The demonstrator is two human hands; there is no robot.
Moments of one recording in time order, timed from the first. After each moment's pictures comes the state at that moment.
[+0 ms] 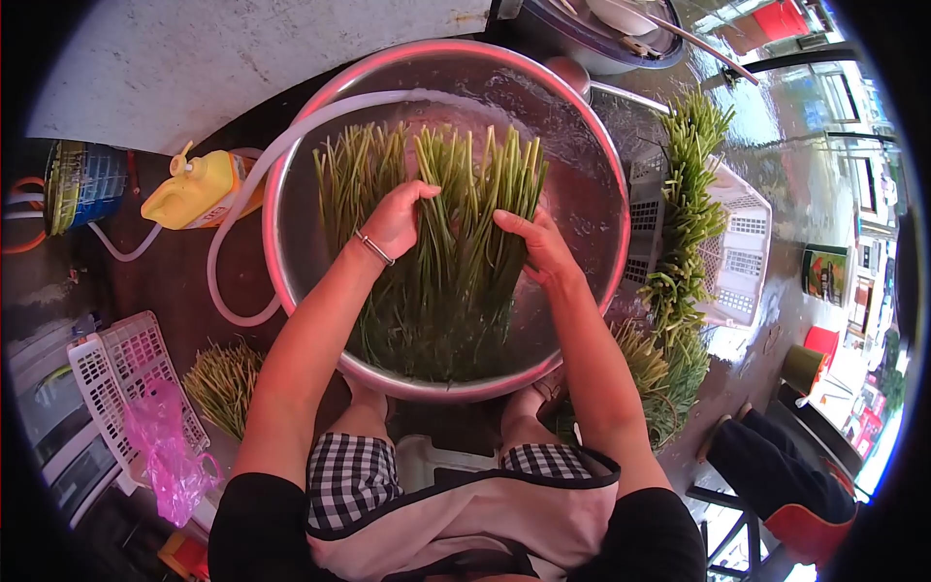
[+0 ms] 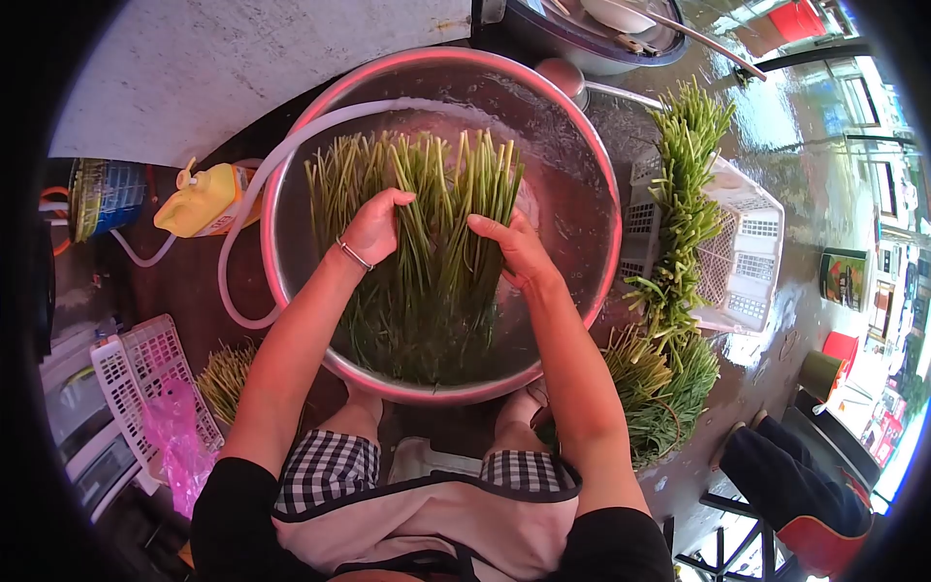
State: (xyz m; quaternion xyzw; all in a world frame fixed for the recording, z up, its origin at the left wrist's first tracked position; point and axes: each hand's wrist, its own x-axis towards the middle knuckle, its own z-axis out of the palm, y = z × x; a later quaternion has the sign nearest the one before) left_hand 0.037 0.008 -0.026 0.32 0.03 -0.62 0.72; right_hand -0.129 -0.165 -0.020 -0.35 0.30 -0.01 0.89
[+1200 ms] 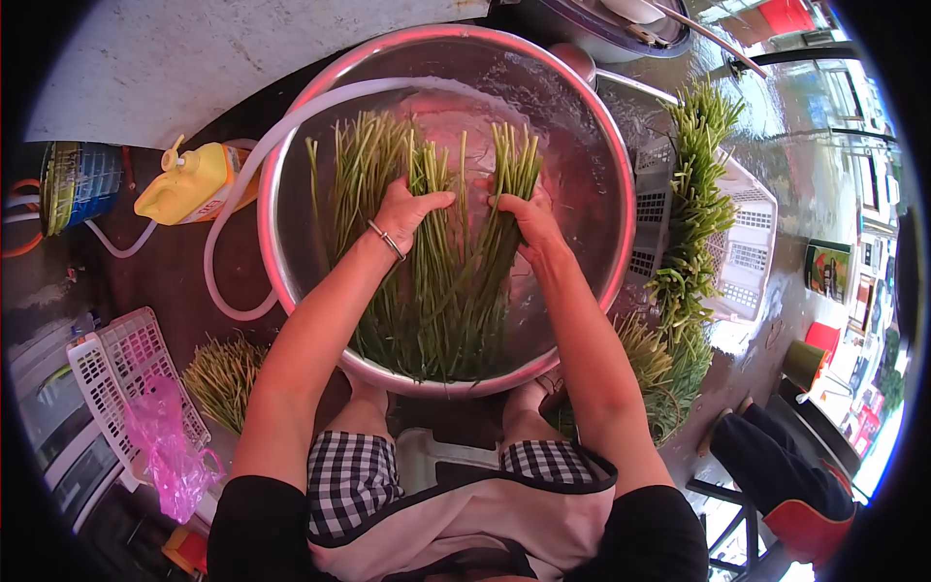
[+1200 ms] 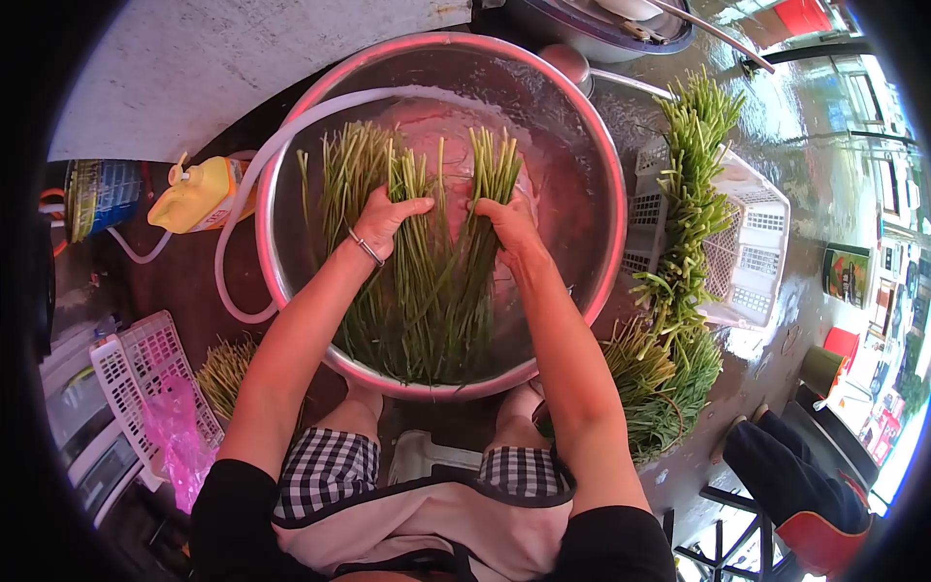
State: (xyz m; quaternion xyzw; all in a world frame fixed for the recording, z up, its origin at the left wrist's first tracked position) left_hand 0.018 0.002 -0.045 0.58 -0.01 -0.45 0.68; right_hand -0.106 -0.160 -0.033 -0.41 0.35 -0.05 0.84
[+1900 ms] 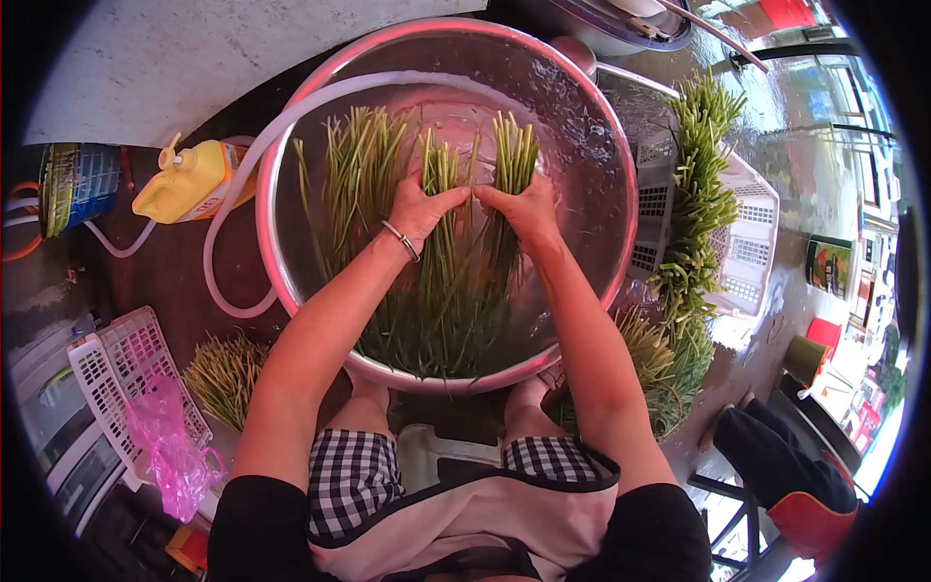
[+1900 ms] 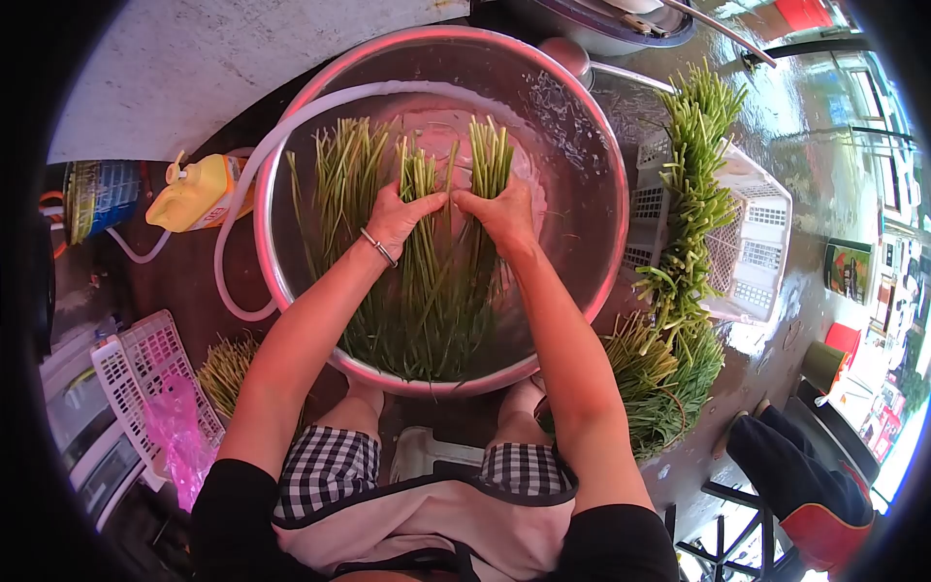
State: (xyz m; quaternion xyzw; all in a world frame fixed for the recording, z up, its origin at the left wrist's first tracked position) left_hand 0.003 -0.007 -0.044 0.64 -0.04 -0.42 0.65; right_hand -0.098 -0.155 -0.033 -0.62 0.37 -0.07 0.69
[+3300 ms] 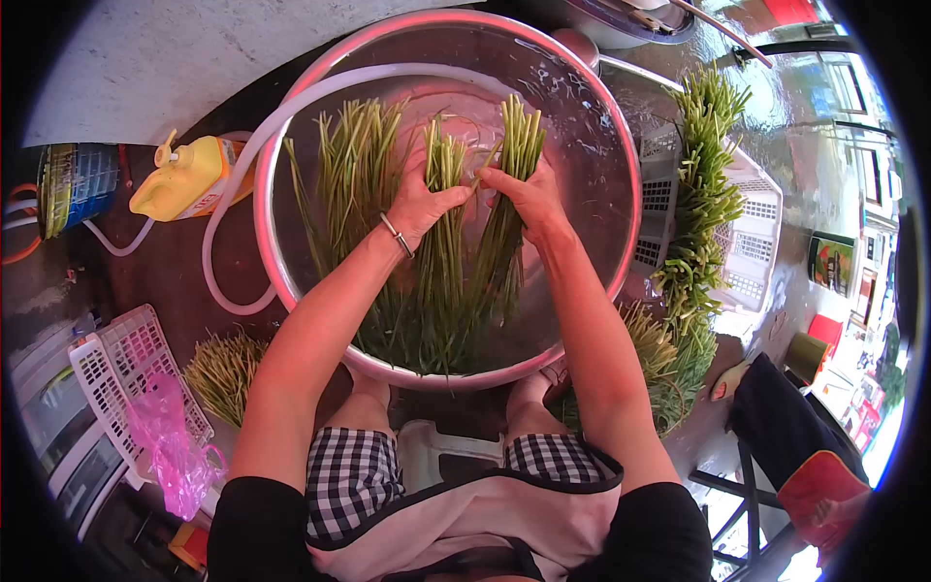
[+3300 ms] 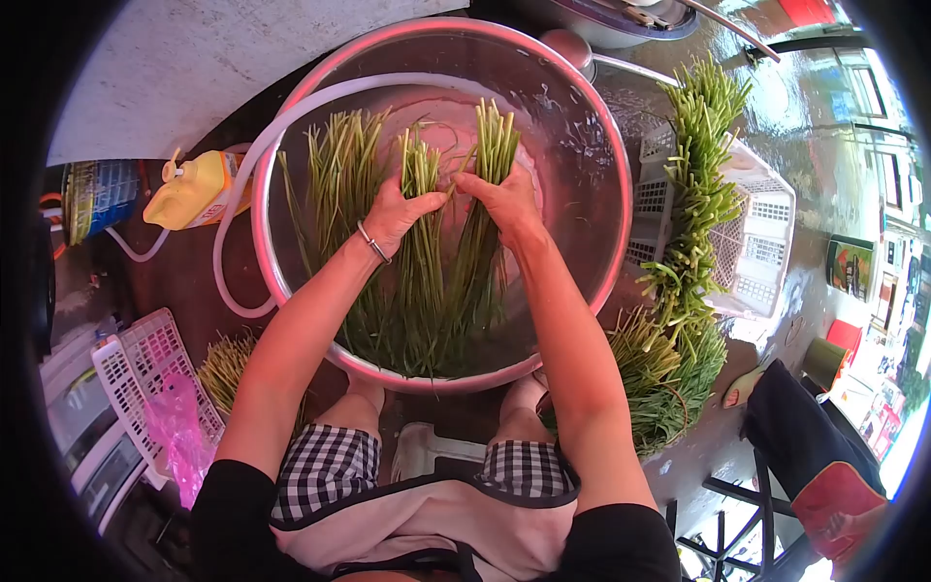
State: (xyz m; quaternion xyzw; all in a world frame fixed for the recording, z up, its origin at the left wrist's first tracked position) left_hand 0.007 -0.004 -0.047 0.60 -0.11 -0.44 0.66; right_hand -0.094 -0.161 -0.022 -0.53 0.36 -0.05 0.77
